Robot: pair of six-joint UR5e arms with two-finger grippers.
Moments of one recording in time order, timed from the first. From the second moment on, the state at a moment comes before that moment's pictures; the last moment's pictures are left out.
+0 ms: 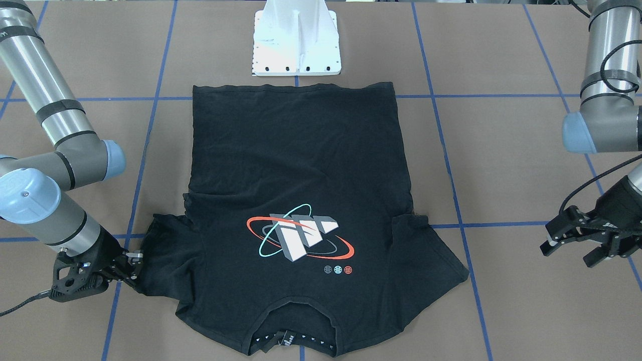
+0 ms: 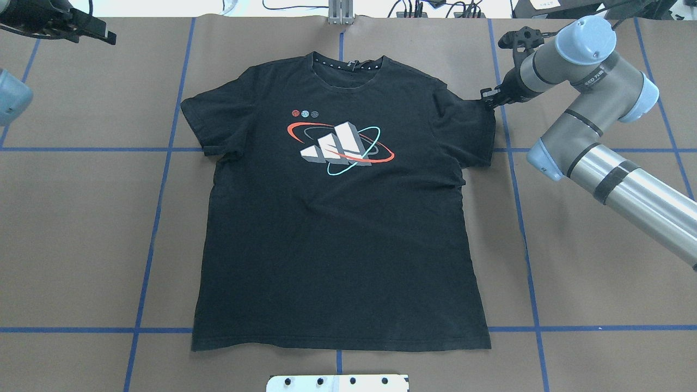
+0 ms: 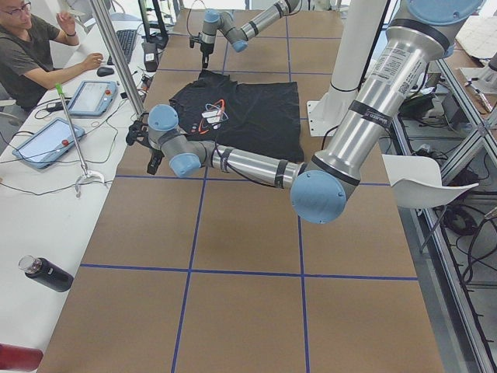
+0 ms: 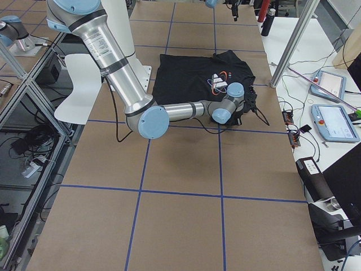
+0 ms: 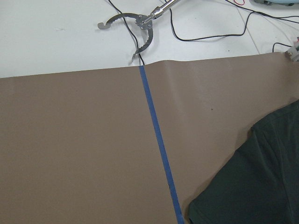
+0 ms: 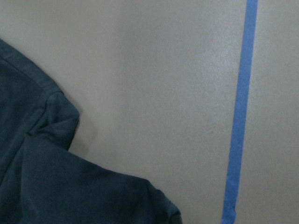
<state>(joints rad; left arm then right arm) -1.23 -2.05 -1.28 -2.33 -2.28 -0.69 0.95 -0.98 1.08 -0.81 2.06 0.79</state>
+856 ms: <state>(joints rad) -1.23 -2.05 -1.28 -2.33 -2.28 -0.69 0.84 -0.90 1.32 -1.00 2.01 0.97</state>
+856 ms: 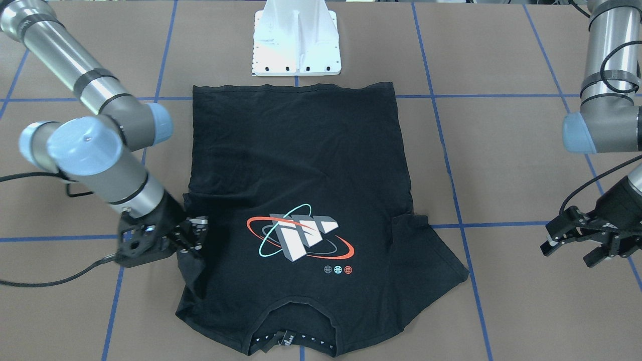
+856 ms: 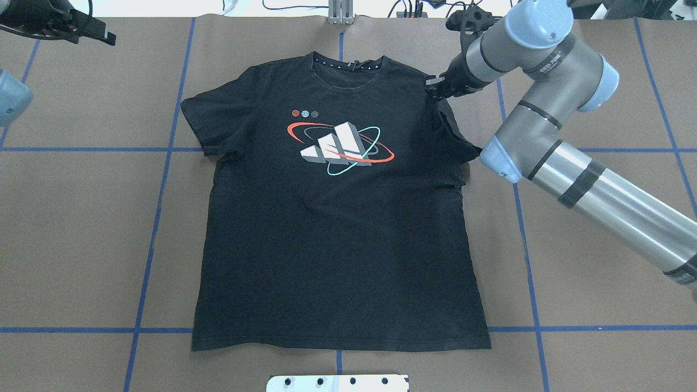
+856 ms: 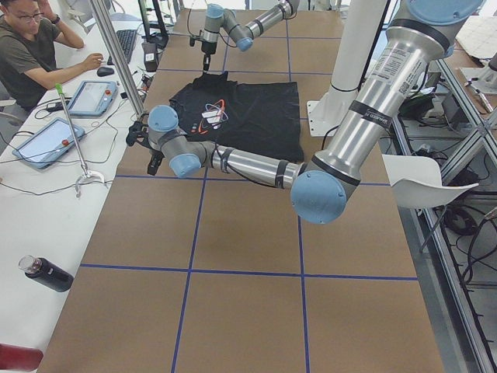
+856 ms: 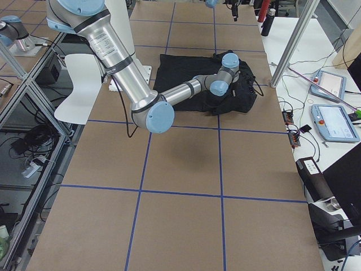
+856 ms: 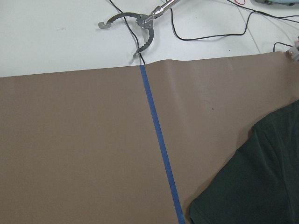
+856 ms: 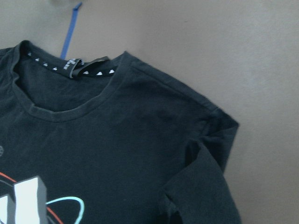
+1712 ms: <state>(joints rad) -1.22 -2.06 -1.27 -2.33 -2.28 -0.69 0.77 -0.71 1.08 -1.03 1.80 1.05</state>
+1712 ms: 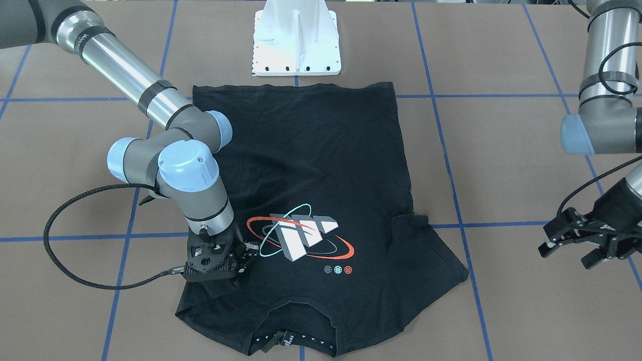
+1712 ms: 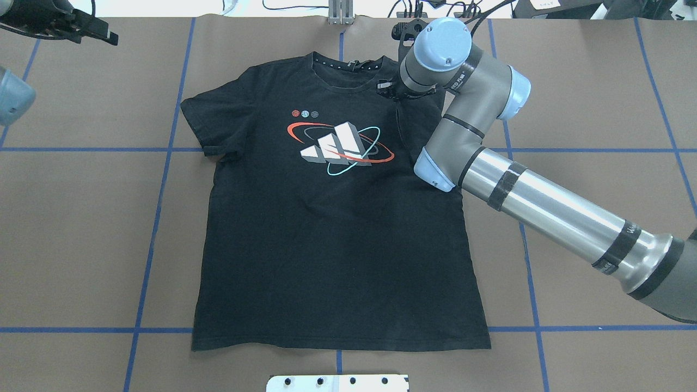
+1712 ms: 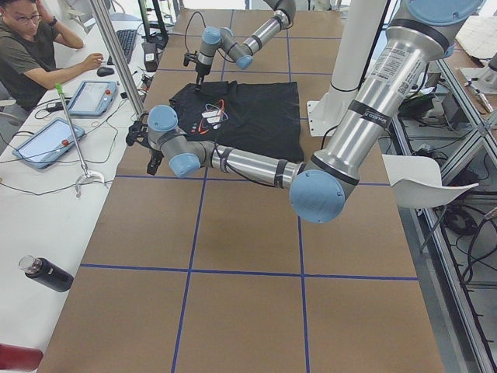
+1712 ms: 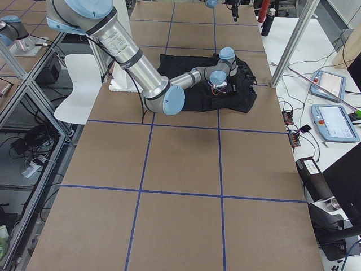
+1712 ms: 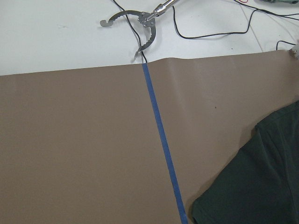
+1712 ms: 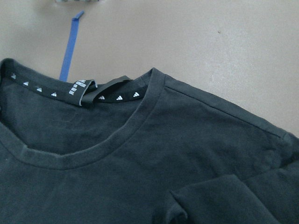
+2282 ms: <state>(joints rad) -1.07 -2.13 -1.17 -2.46 -2.05 -0.85 0.76 -0.68 1.14 -1.03 1.85 1.22</state>
